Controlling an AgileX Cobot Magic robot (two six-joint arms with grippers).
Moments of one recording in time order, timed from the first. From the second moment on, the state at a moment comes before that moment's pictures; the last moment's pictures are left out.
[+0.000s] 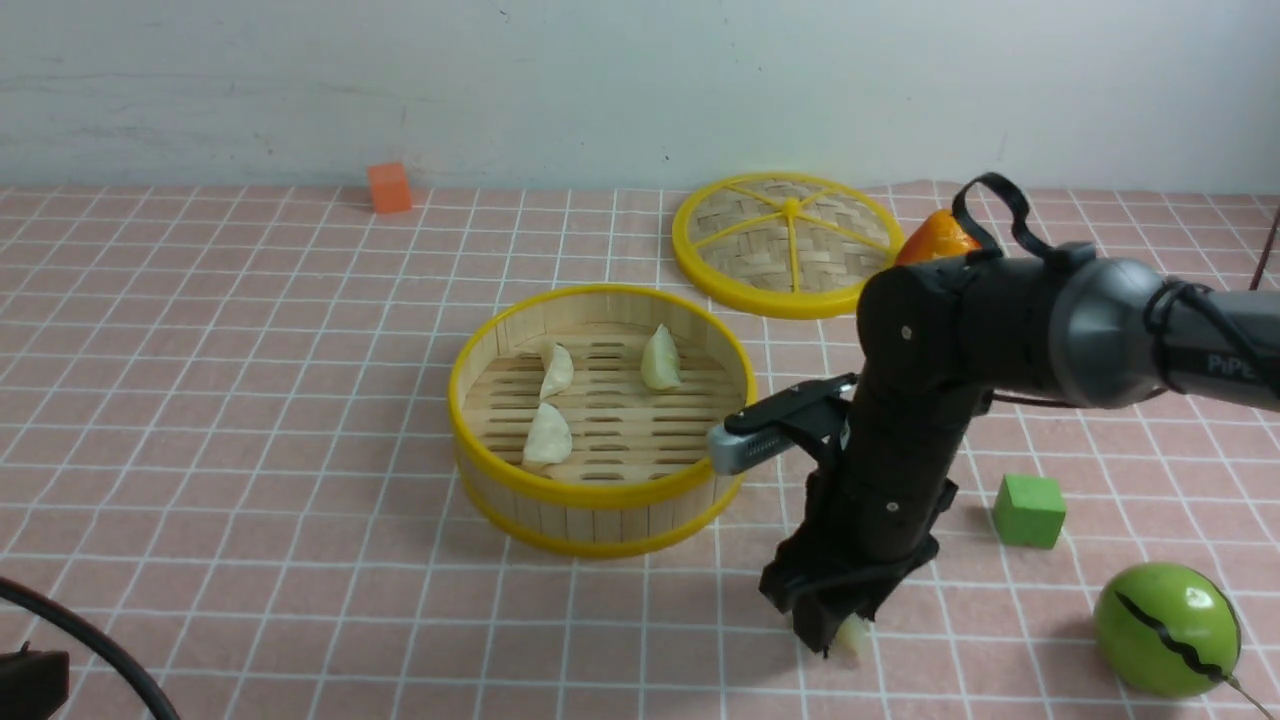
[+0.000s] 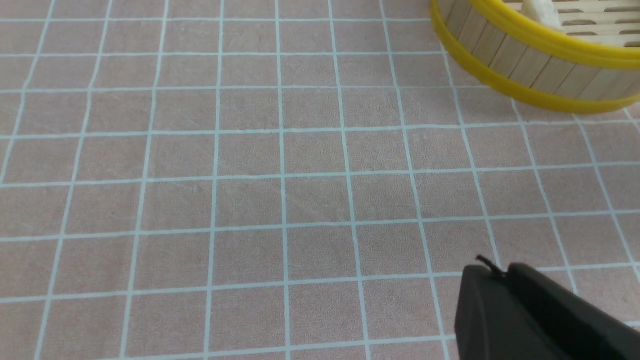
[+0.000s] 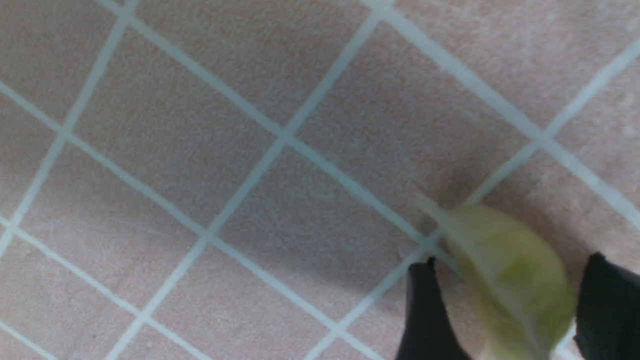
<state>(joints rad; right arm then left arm) 0.47 2.02 -1.40 0.19 0.98 -0.20 -0.44 0.50 -0.45 0.32 0.69 -0.52</state>
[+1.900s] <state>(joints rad) 0.51 1.06 -1.20 -0.11 1.09 0.01 -0.44 0.50 -0.45 0.36 0.71 -0.52</state>
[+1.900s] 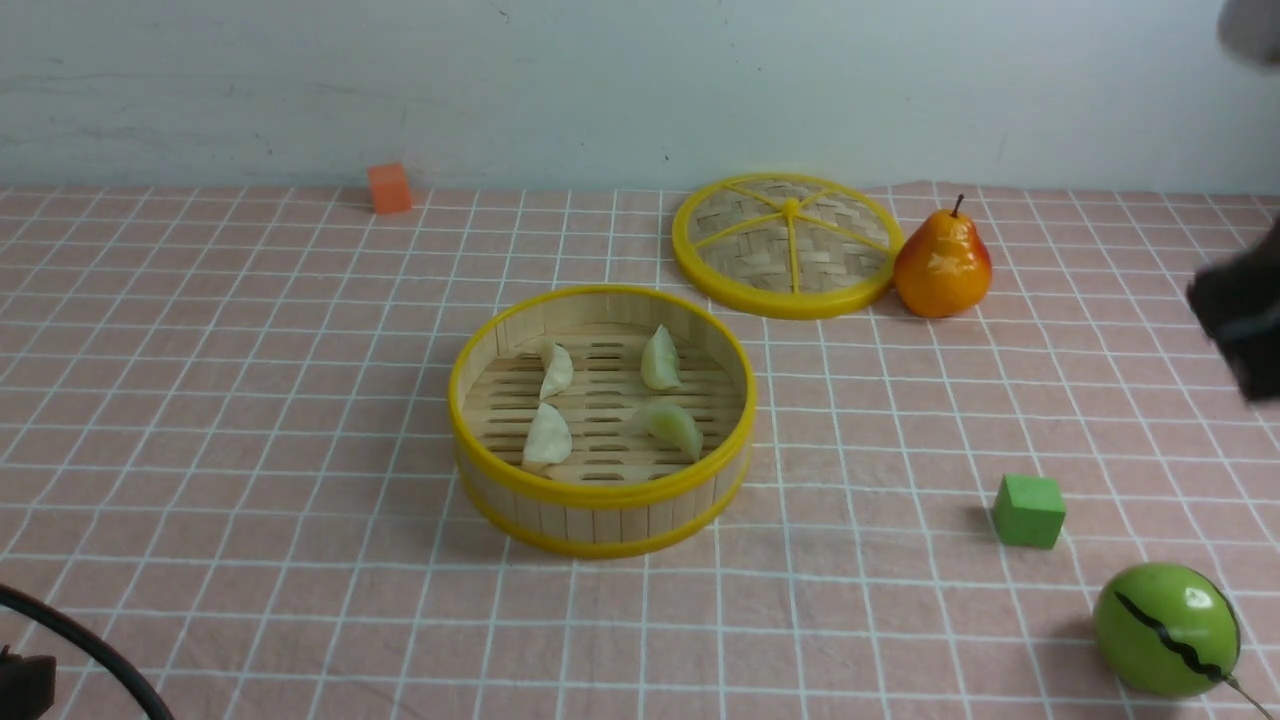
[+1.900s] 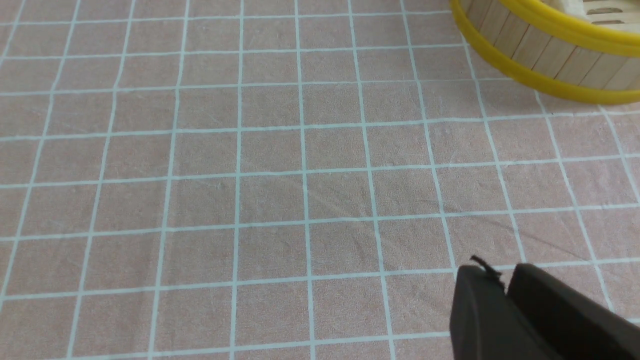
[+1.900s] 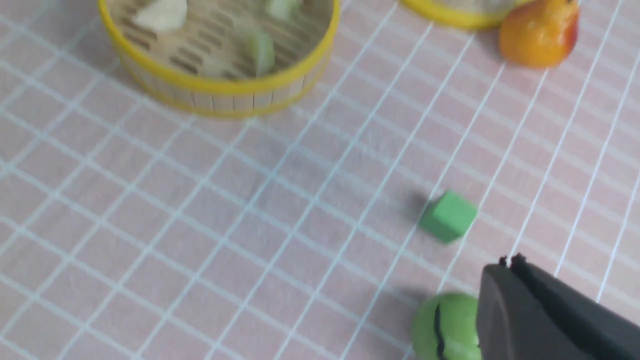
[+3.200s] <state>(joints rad) 0.08 -0.01 0.02 -0.11 0.16 0.07 -0.44 0.50 -0.45 0.36 0.71 -0.52</state>
